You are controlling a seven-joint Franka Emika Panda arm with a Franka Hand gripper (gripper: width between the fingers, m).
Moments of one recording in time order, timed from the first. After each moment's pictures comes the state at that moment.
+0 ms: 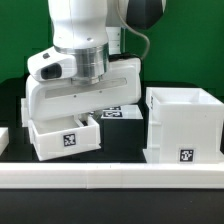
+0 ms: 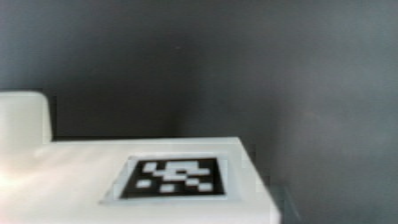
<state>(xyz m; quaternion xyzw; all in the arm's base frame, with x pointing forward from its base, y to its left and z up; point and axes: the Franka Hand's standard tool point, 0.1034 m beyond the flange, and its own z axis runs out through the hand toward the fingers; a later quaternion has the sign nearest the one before) 0.521 -0.055 0.028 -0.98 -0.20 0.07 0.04</state>
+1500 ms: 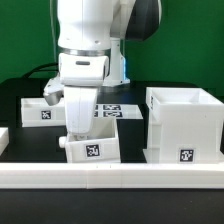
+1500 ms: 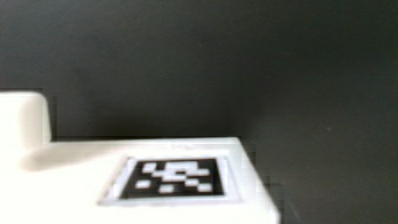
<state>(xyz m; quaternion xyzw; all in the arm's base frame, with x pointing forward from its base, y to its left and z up) 0.522 -0.064 0.018 -0.72 -0.70 0.03 0.01</state>
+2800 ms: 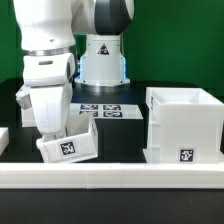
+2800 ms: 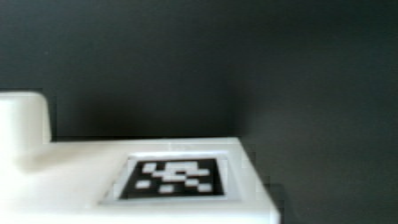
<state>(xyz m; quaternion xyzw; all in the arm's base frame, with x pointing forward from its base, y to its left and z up) 0.515 -0.104 0.017 -0.72 -0.70 -0.02 0.05</state>
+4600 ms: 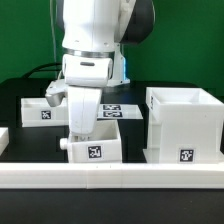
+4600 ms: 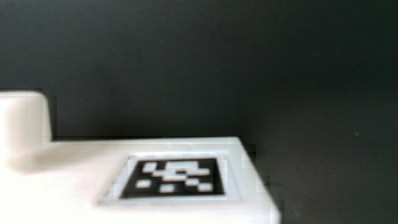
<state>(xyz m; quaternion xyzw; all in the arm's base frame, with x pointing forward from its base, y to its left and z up) 0.527 -0.063 0.015 -0.71 -0.70 0.02 -0.02</state>
